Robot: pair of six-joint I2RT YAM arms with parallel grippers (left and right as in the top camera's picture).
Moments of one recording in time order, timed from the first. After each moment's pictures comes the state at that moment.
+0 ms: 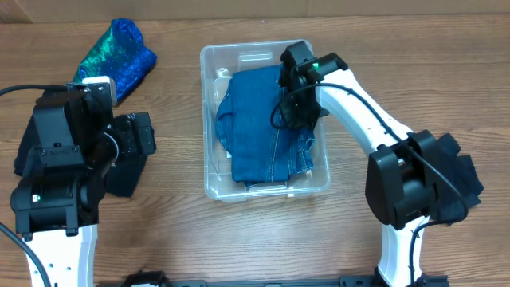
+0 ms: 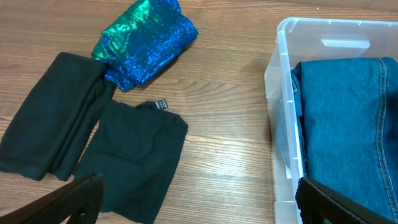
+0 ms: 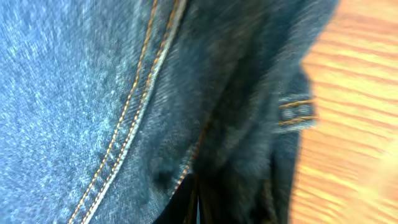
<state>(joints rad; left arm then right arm) 0.08 1.10 1.34 -1.02 0.00 -0.04 0.41 2.12 1.78 -1.12 -0.04 0.09</state>
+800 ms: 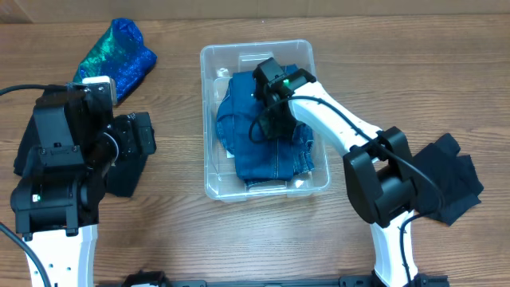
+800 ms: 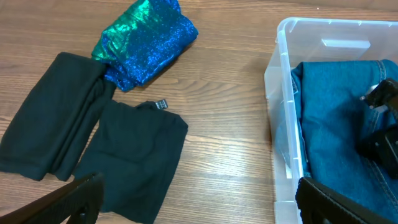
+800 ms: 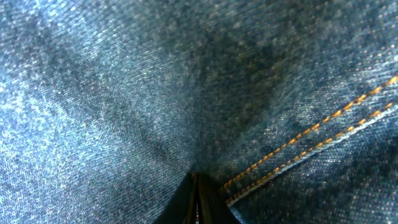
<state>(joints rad) 0.08 1.10 1.34 -1.02 0.00 -0.04 0.52 2.20 1.75 -1.01 -0.06 0.11</state>
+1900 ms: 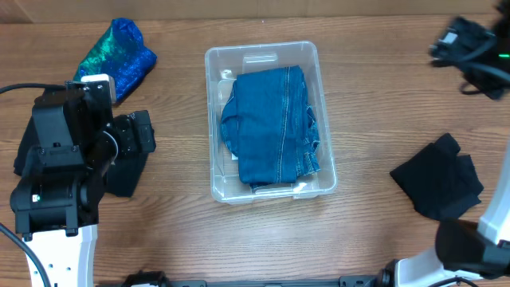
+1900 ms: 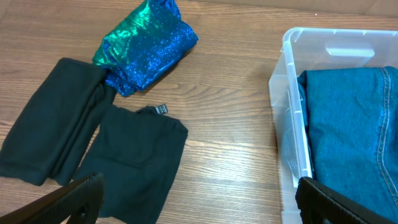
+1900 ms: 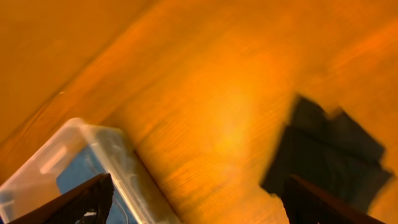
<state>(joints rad) 0.08 1.10 1.34 -1.00 0.00 -0.04 -0.26 1.74 2.26 -1.56 -0.06 0.44</state>
